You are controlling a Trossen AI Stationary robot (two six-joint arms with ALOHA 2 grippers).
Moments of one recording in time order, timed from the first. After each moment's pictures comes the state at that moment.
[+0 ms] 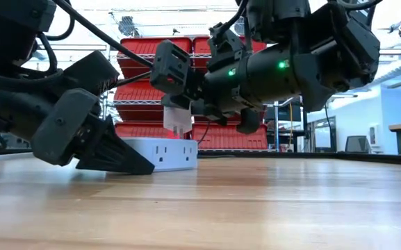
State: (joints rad) left arm -0.56 1.98 0.62 0.72 -0.79 -0.56; right arm 0.34 2.24 1.09 1.02 1.09 0.40
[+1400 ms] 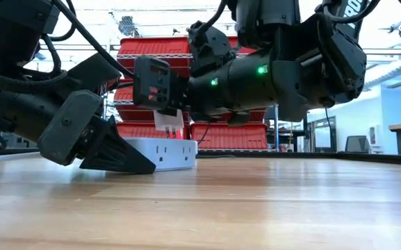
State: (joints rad) left arm -0.56 1.98 0.62 0.72 -0.79 -0.57; right arm 0.33 2.33 1.19 1.14 1.12 0.09
